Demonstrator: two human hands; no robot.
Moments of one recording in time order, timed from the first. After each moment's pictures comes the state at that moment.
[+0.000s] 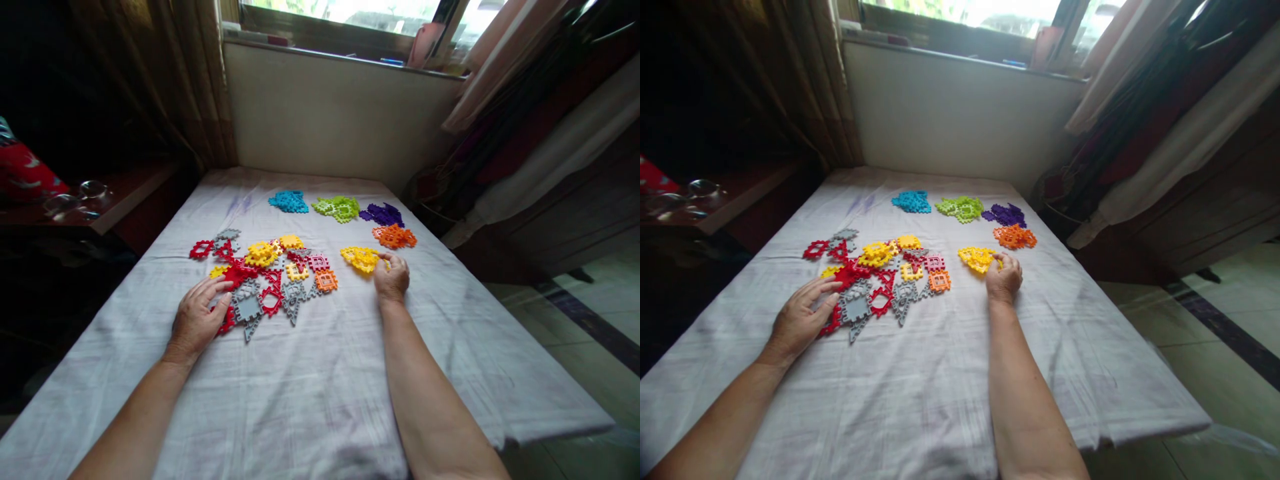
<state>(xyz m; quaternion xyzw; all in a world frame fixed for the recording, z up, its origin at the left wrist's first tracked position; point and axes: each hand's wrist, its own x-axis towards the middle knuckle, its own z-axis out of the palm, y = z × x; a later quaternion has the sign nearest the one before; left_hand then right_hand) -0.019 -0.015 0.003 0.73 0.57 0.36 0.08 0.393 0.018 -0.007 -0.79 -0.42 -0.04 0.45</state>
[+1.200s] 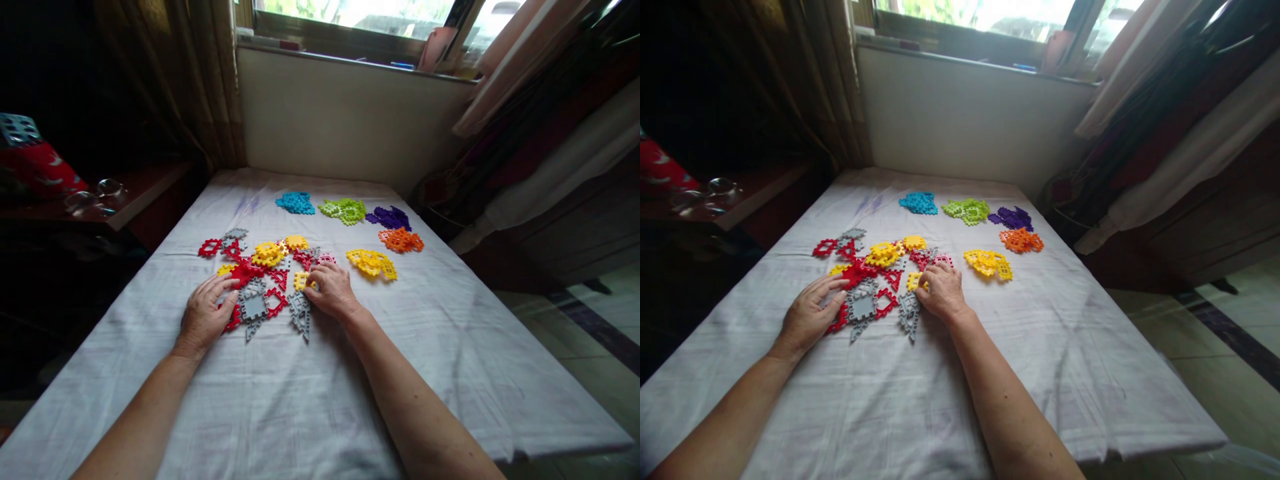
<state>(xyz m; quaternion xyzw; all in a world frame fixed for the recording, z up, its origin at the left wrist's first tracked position) -0.019 -0.016 0.003 0.74 0.57 0.36 0.05 0.268 -0.003 0.028 -0.59 -0.78 0.10 0.20</state>
